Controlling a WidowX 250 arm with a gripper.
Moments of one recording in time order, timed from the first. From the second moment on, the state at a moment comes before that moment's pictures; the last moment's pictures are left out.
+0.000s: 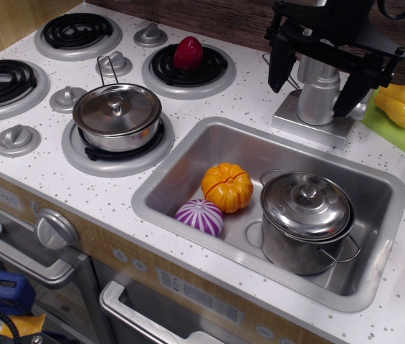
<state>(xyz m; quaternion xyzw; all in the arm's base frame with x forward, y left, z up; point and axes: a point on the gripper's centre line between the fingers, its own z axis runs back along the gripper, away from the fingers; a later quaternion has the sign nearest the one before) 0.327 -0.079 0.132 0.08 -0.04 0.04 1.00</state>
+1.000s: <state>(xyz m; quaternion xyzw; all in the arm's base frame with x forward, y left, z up) 0.343 -0.122 0.112 0.08 -0.10 0.01 0.99</state>
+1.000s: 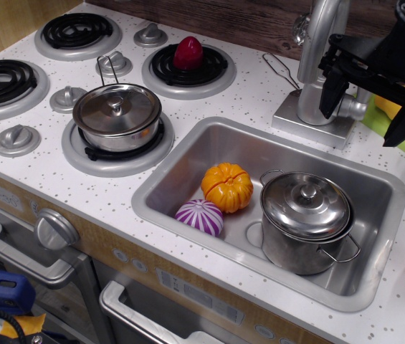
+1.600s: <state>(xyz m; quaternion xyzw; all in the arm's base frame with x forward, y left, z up) 0.379 -0.109 0.110 0.08 -0.16 0.00 0.98</state>
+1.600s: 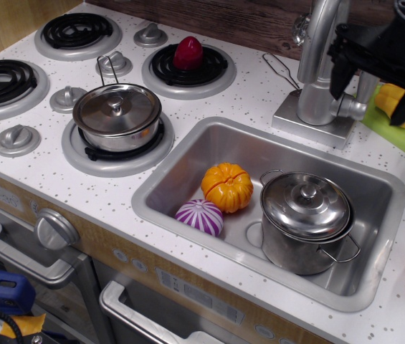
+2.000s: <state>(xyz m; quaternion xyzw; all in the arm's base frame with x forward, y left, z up) 0.386 -0.075 0.103 0.09 -0.16 -0.03 0.98</state>
